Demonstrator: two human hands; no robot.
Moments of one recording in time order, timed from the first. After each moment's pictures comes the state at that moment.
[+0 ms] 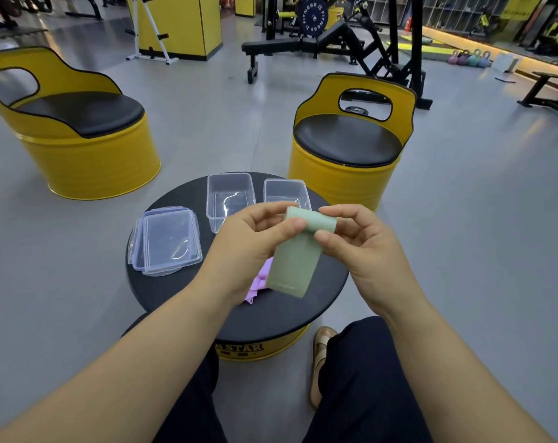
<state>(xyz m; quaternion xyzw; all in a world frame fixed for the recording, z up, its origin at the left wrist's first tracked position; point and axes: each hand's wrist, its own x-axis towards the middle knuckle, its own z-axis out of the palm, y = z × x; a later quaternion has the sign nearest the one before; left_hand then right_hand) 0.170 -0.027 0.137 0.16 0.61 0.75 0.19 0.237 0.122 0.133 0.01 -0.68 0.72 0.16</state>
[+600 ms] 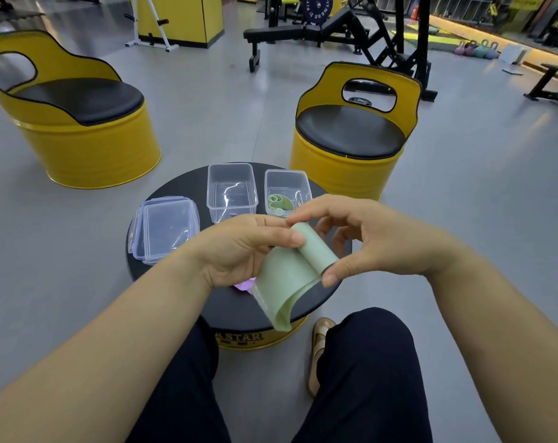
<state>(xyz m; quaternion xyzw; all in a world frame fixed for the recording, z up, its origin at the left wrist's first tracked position) 0.154 -0.040 0.139 0.21 0.53 0.68 0.47 0.231 0.146 0.180 0.17 -0.88 0.43 -0.10</state>
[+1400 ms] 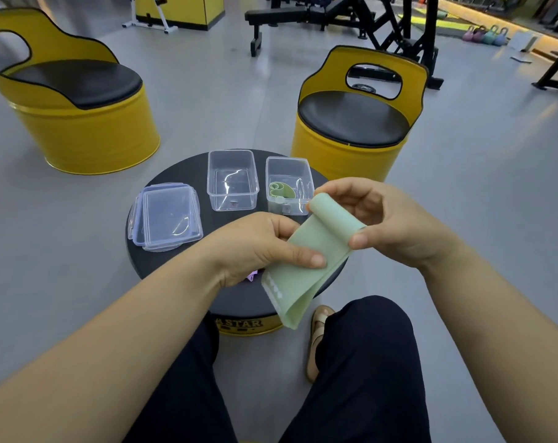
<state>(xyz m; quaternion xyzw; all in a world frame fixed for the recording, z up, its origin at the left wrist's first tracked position) 0.172 -0.034 0.140 0.25 0.66 0.58 0.41 0.227 0.157 0.158 0.14 -0.71 0.68 -0.09</state>
